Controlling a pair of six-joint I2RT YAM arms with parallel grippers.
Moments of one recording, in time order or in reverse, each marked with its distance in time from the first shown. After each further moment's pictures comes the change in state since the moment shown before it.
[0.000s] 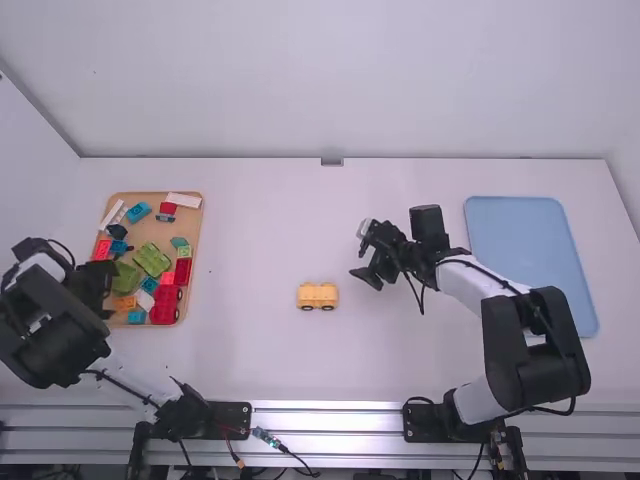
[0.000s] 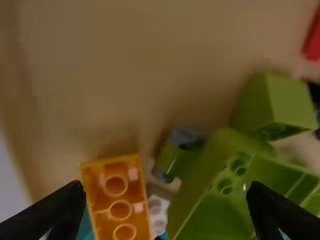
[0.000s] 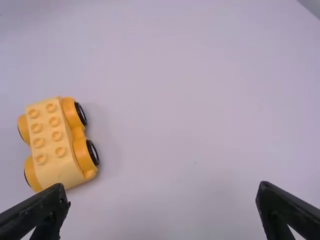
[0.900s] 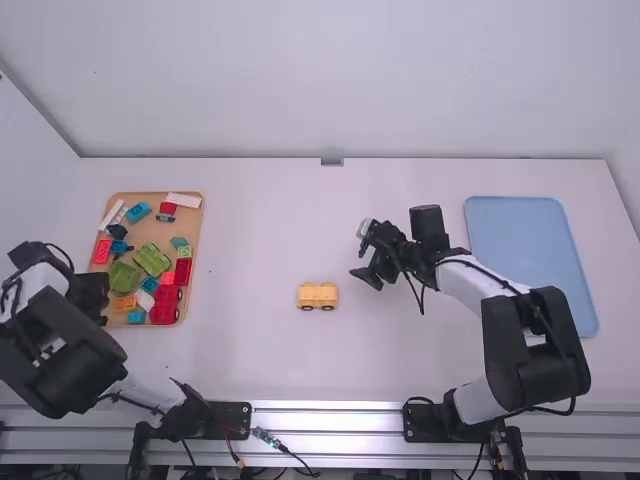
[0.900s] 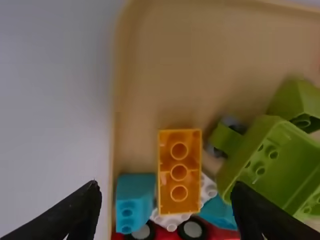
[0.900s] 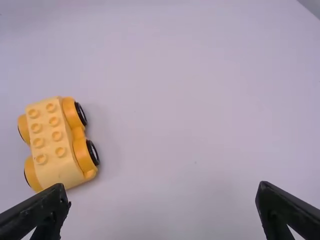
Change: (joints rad) left arm 0.003 -0.190 -0.121 -0.002 -0.151 -0.080; right arm 0.000 0.000 0.000 0.000 0.000 -0.002
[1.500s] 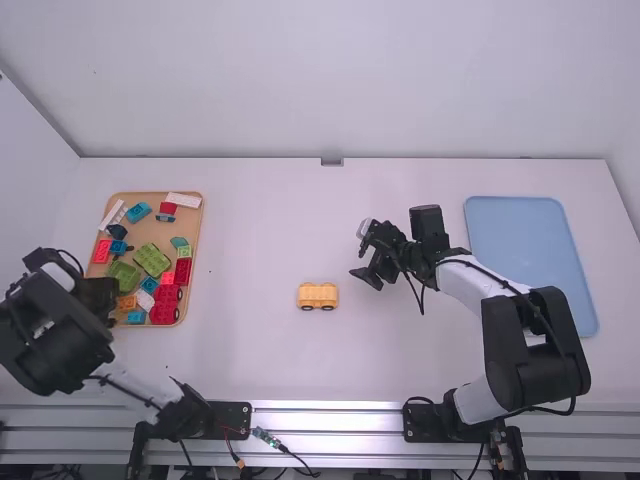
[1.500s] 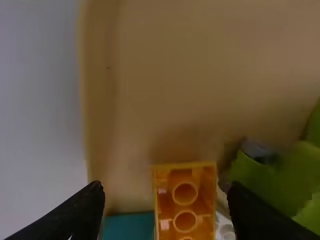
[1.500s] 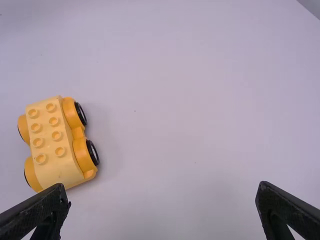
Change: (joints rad) left arm 0.000 0.152 0.002 0.077 0.020 0.040; right arm 0.000 0.000 0.000 0.000 0.000 0.003
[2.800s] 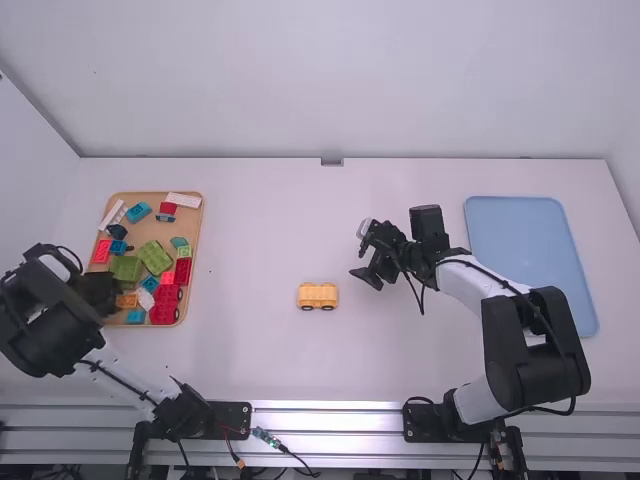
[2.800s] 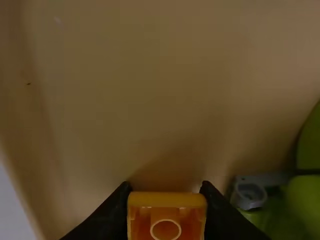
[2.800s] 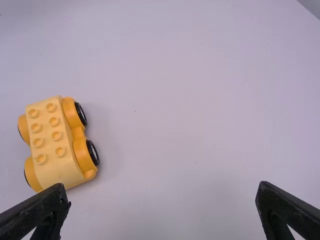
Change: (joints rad) left arm -0.006 0.122 0.111 -0.040 0.083 0.053; right arm 0.000 0.000 0.000 0.000 0.000 0.000
